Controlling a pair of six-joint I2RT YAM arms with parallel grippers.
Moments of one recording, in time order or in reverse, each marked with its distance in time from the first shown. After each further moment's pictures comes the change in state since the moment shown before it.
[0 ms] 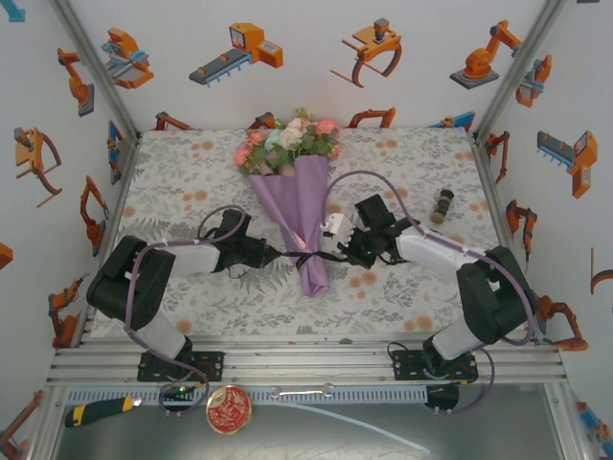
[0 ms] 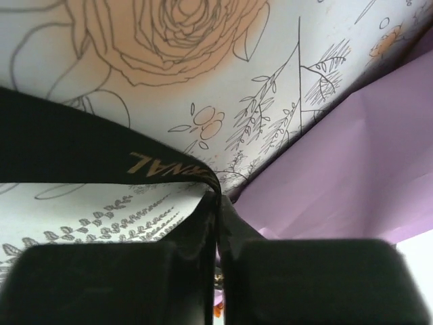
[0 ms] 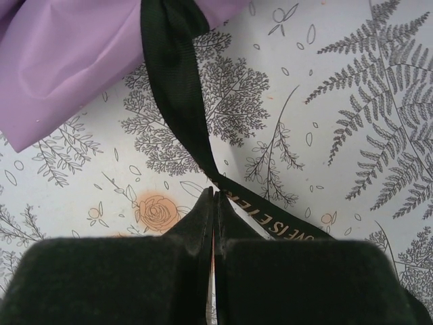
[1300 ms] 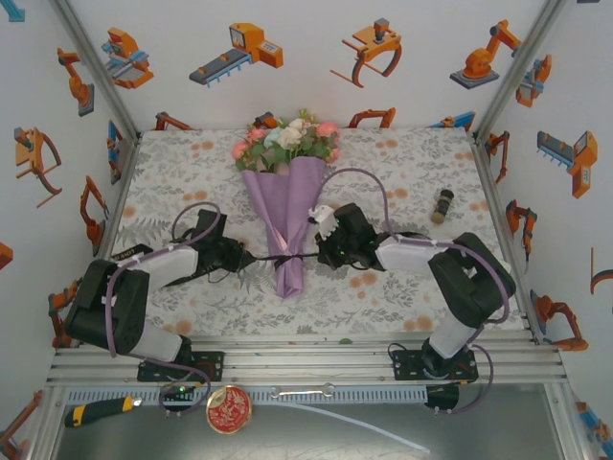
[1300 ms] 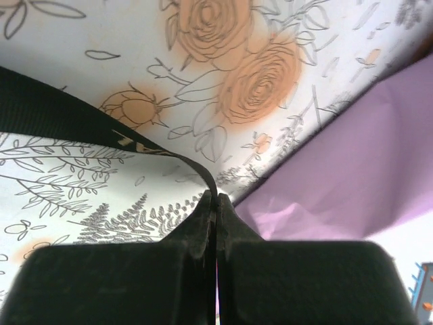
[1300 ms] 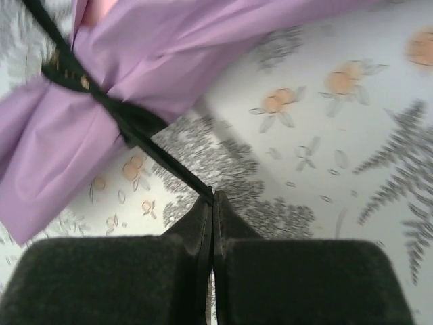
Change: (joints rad) left arm 0.163 -0.187 -0.039 -0.239 -0.029 0.239; right arm 0.113 0.121 -0.103 0.535 0.048 0.566
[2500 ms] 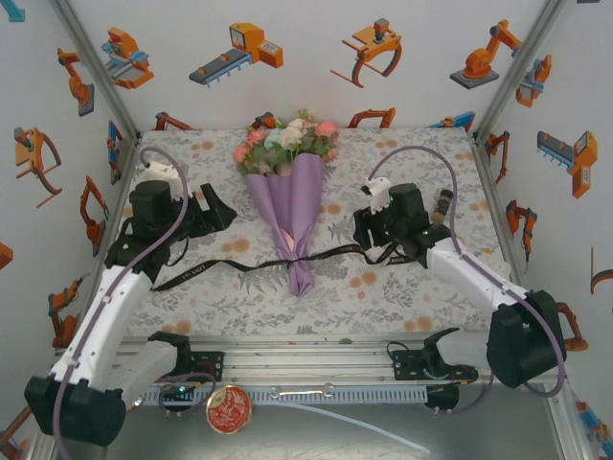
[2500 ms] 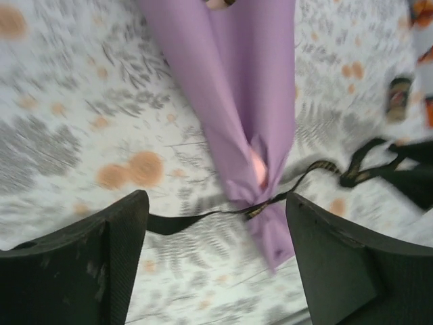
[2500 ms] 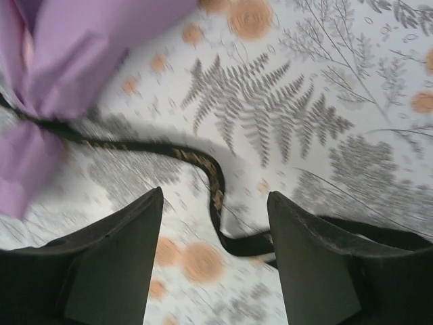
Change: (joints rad) left arm 0.105 -0.511 0.299 -0.293 0.061 1.112; right arm -0.242 -0.370 0.065 -0.407 0.087 -0.091
